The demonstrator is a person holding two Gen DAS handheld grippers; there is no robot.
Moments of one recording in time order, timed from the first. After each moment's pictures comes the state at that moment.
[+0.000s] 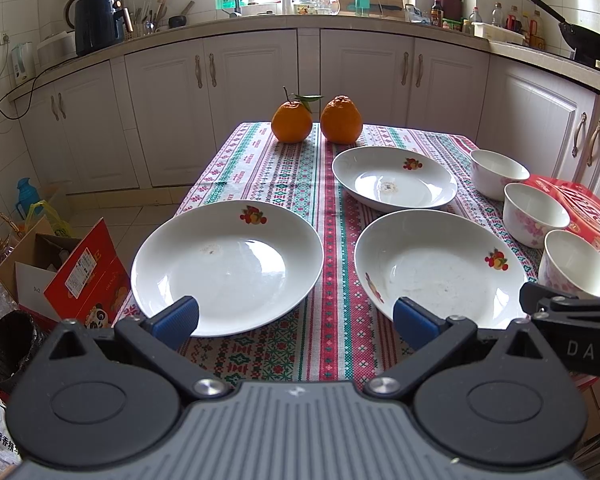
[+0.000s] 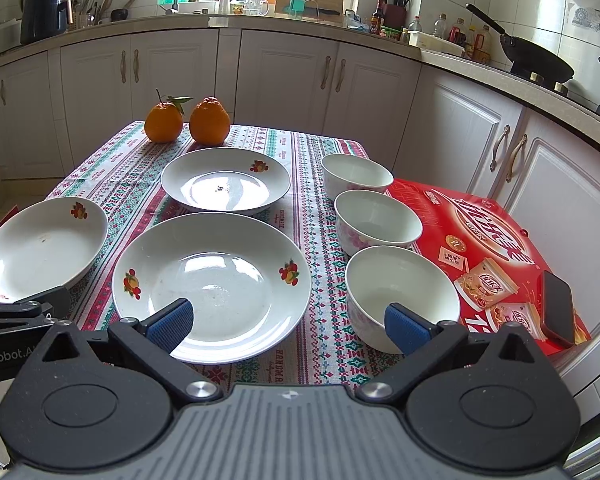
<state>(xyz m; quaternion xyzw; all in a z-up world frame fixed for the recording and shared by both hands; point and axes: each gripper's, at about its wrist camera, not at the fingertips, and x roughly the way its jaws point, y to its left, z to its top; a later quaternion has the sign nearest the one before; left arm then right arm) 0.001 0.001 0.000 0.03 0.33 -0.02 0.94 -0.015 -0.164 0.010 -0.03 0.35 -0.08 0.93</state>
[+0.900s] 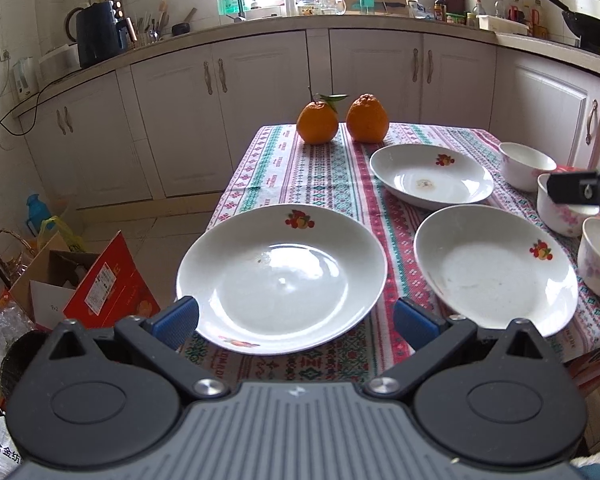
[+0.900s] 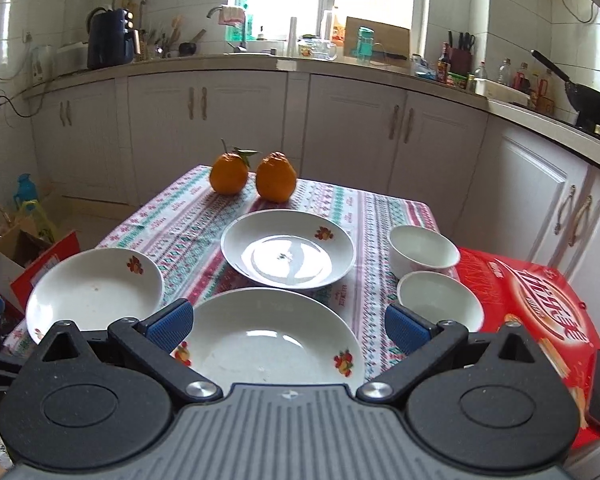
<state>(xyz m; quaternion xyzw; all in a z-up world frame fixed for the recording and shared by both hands) 0.016 0.043 -0.008 0.06 0.33 -0.01 0.94 0.025 -0.163 0.043 -0.04 0.28 0.04 0.96</state>
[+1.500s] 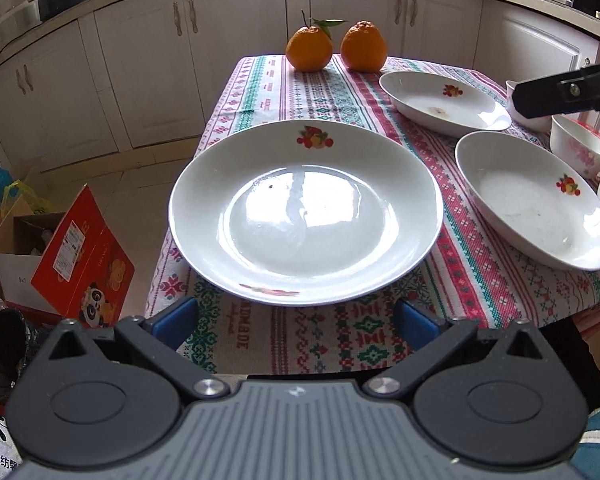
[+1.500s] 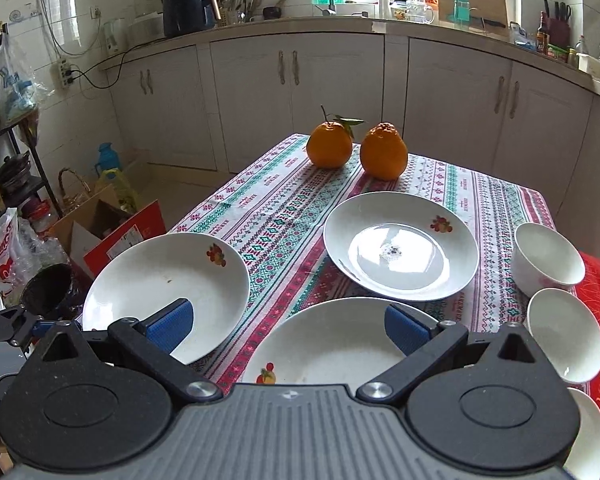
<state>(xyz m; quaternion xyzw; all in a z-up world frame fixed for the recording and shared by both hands) 0.050 0.087 -0.061 0.05 0.41 -0.07 0.91 0.094 -0.125 0.019 -0.02 0.35 0.18 0.92</state>
